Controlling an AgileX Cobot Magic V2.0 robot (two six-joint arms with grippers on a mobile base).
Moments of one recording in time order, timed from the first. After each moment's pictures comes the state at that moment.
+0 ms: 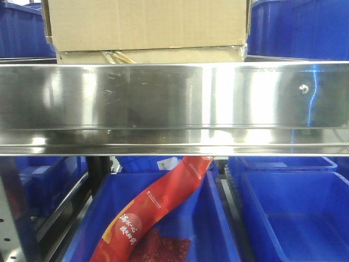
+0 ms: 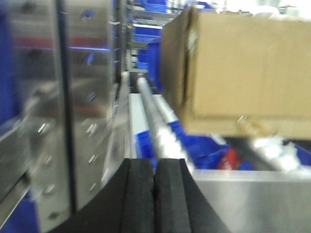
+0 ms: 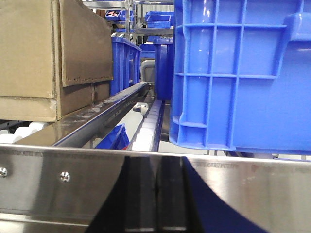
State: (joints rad) left arm -0.09 0.20 -0.13 0.12 0.01 -0.16; right arm -0.05 0.00 0.00 -0.03 0.03 0.05
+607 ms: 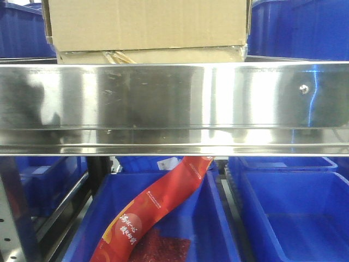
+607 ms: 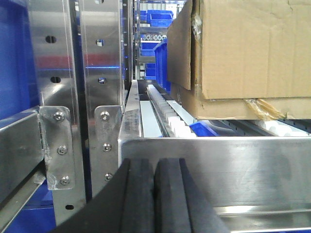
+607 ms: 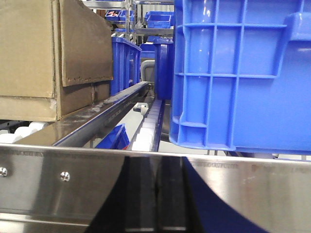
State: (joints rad) left arm -0.07 0.01 0.00 0.05 0.02 -0.03; right arm -0.05 0.00 0.00 -0.03 0.03 0.05
